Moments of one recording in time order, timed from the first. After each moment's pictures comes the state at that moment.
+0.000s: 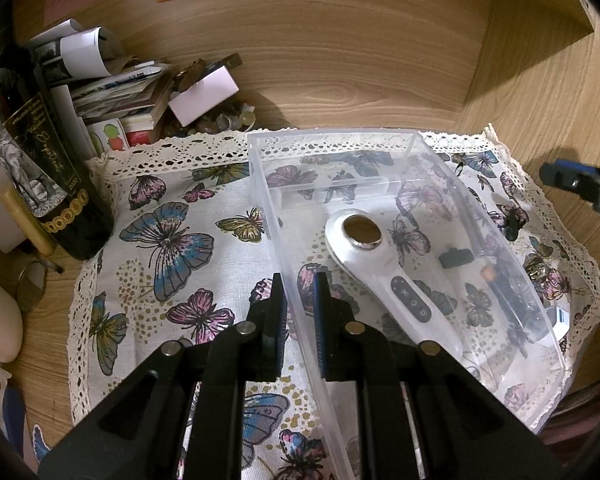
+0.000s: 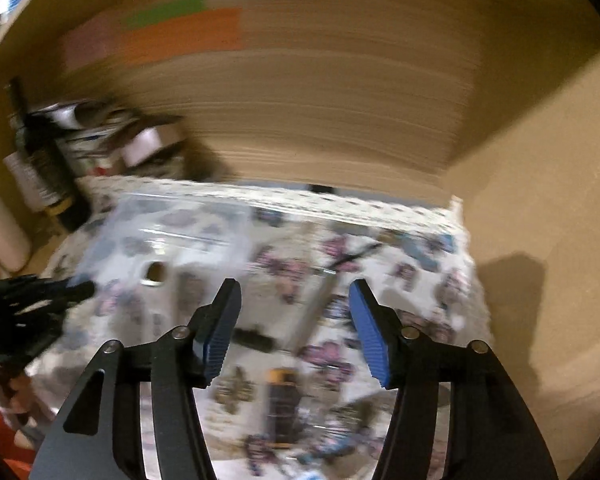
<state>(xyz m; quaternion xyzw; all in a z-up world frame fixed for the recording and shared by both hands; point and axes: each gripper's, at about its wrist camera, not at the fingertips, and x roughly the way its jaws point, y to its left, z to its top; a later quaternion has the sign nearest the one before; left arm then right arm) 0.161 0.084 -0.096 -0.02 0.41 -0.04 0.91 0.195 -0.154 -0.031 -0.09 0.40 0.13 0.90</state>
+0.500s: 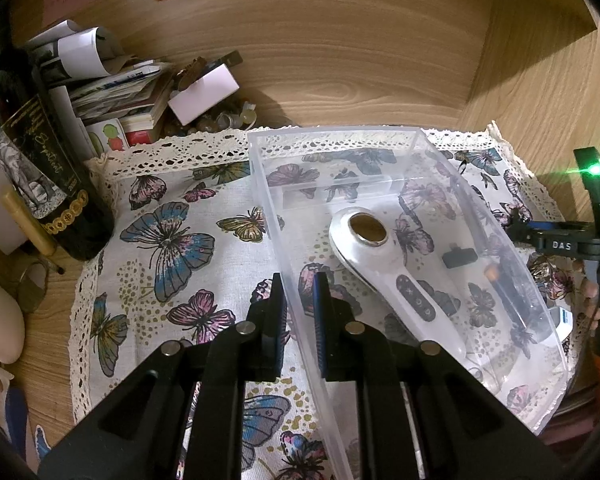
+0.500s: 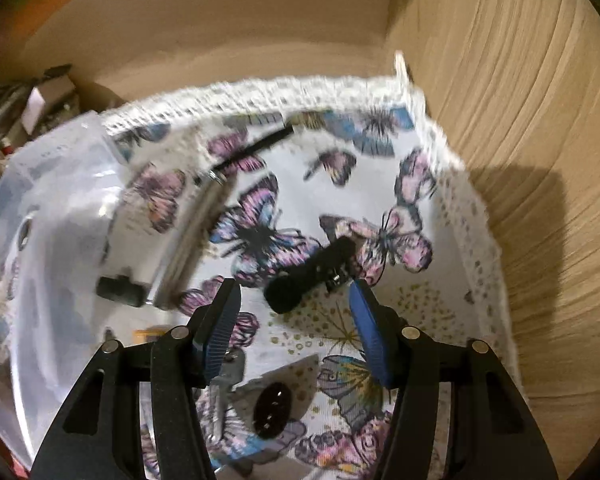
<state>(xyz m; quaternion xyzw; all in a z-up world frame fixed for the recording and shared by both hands) 0.164 0.082 -0.098 -0.02 0.42 -0.03 0.91 0.243 -0.214 -0.124 -0.04 0.52 0.07 0.85</state>
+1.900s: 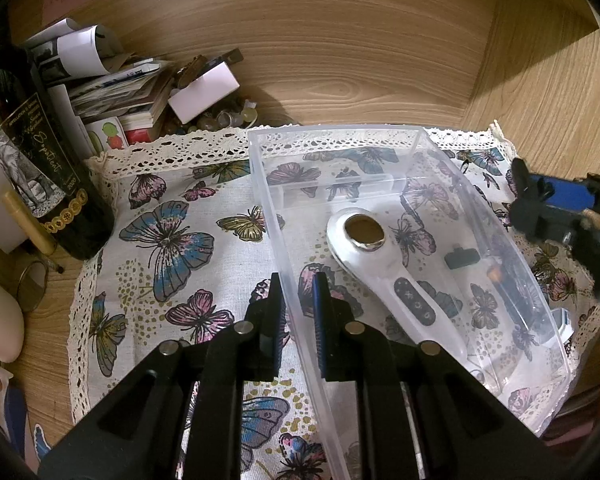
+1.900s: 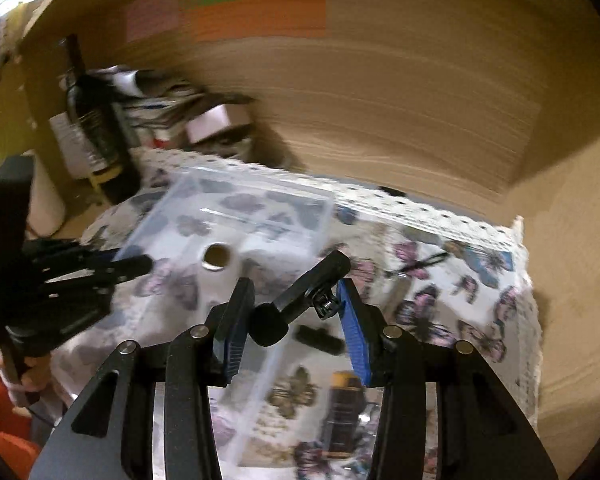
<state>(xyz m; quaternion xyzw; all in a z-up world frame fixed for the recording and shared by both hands) 0.166 0.082 -0.099 -0.02 0.42 -0.03 0.91 0.174 -0.088 -0.044 -0.13 0.39 0.27 0.87</state>
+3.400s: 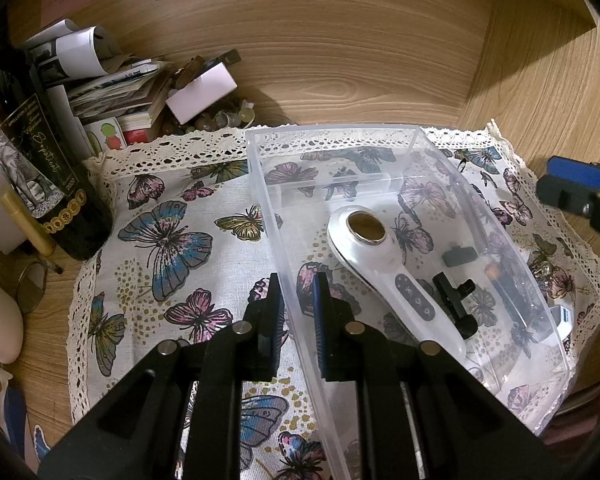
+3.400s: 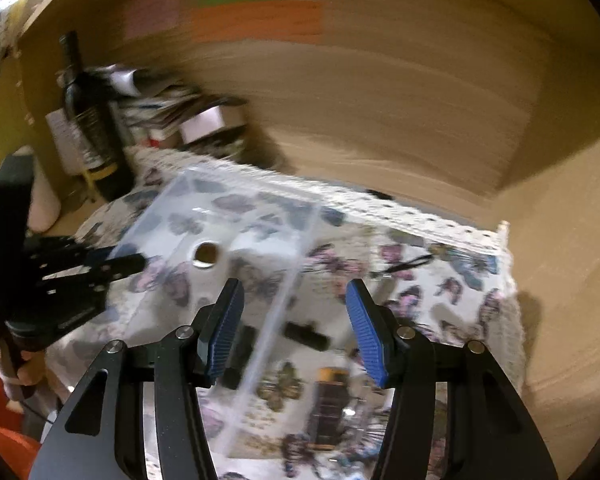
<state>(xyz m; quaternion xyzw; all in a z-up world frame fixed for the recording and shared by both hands) 0.166 0.079 -0.099 -0.02 0.42 -0.03 0.91 0.178 -0.112 -0.030 -0.14 0.39 0.22 0.88</state>
